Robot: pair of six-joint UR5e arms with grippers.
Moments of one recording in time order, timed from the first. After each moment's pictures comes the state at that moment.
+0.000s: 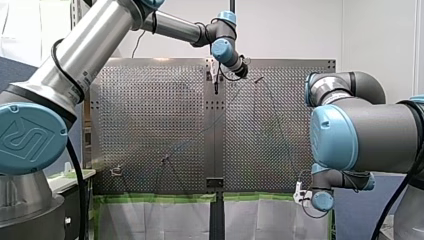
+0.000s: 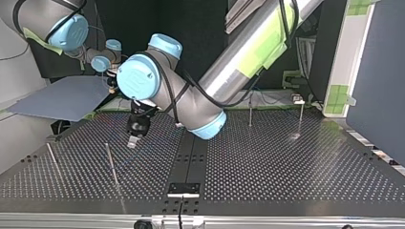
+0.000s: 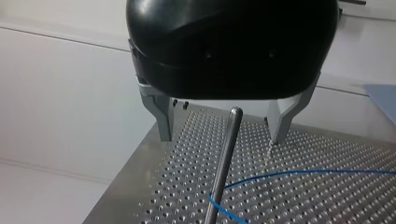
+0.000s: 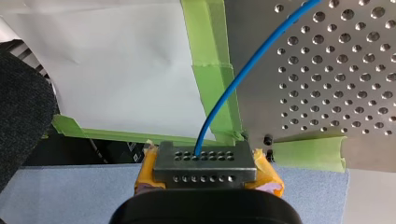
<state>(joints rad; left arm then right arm) -0.73 -2.12 -0.94 -3.30 -1.83 -1.75 1.61 -0.32 1.45 -0.78 1.55 1.67</state>
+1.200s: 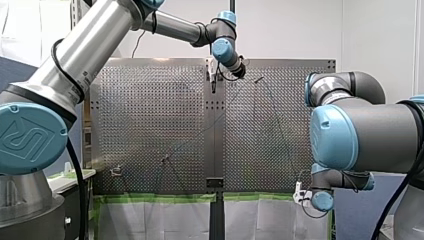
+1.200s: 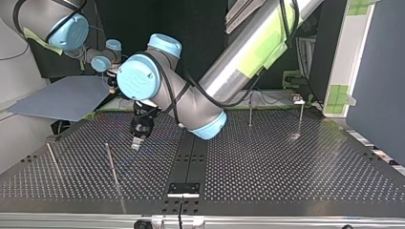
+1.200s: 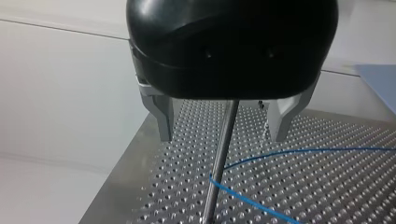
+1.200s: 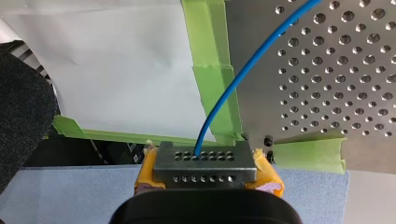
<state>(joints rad) -0.73 -2.12 -0.94 -3.30 -1.88 -1.71 1.61 -0.32 1.45 -0.78 1.55 1.67</state>
